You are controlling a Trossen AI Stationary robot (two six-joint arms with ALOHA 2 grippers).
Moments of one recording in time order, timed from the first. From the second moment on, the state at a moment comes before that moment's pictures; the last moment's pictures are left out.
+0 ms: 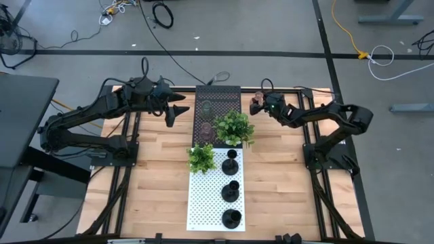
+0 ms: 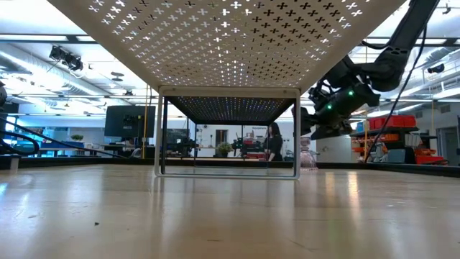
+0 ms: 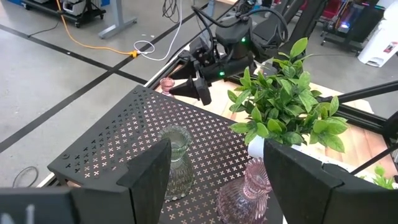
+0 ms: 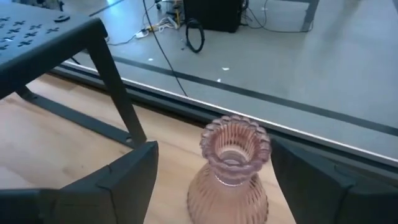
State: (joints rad) left arm 0.36 0.99 1.05 -0.42 0.04 -0.15; right arm -0.61 1.54 0.49 0.57 0.41 0.27
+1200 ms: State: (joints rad) left arm 0.36 0.99 1.05 -0.43 0.04 -0.15; right arm -0.57 1.70 0.69 0.40 0.46 0.26
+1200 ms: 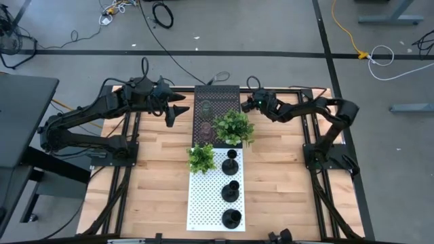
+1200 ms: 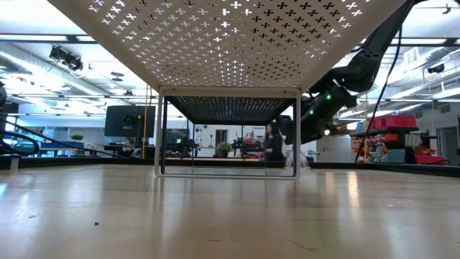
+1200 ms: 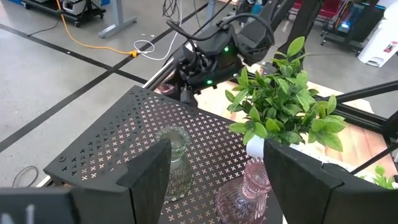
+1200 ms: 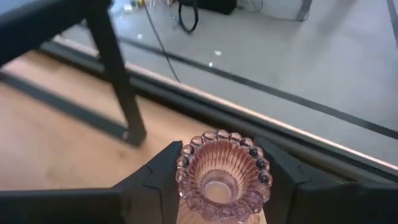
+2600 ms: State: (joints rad) left arm 0.32 0.99 1.05 -0.32 0.09 -0.15; right arm -0.12 0.73 0.72 -0.09 0.14 0.38
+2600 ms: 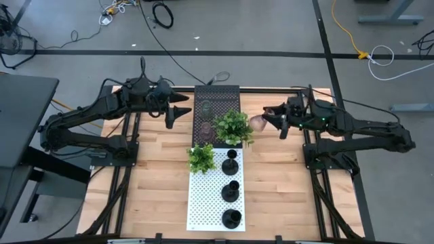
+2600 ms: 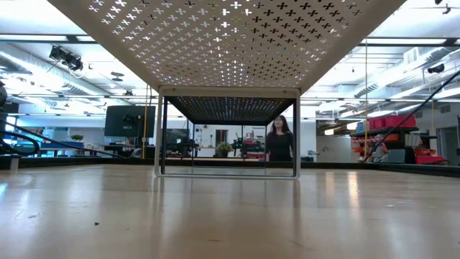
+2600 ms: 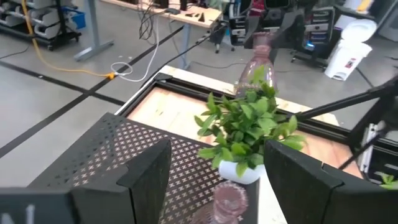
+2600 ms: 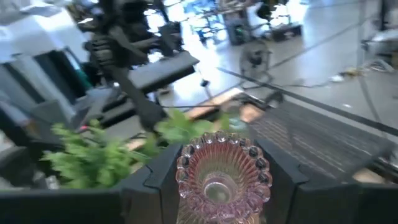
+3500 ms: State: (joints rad) left arm 0.13 0.99 1.05 -0.15 0.16 -0.17; right arm 0.19 1.33 1.49 -0.39 0.30 0.18
